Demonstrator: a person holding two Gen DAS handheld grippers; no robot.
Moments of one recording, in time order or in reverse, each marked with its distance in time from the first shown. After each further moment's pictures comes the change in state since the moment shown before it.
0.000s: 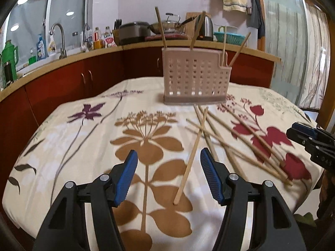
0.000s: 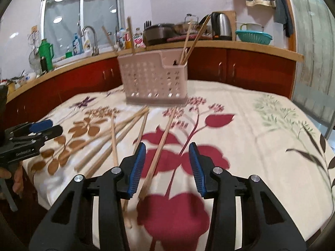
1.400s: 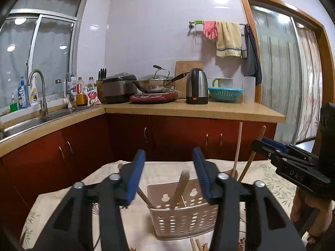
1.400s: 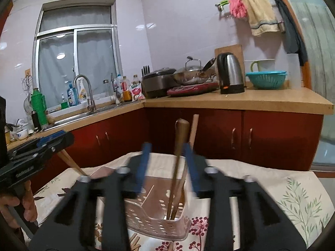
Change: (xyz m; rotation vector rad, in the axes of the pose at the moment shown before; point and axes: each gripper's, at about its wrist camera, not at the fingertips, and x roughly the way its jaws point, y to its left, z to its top) left arm 0.053 -0.007 0.220 0.029 -0.326 -0.076; right arm 0.083 -0.045 0.220 0.066 -0.314 0.029
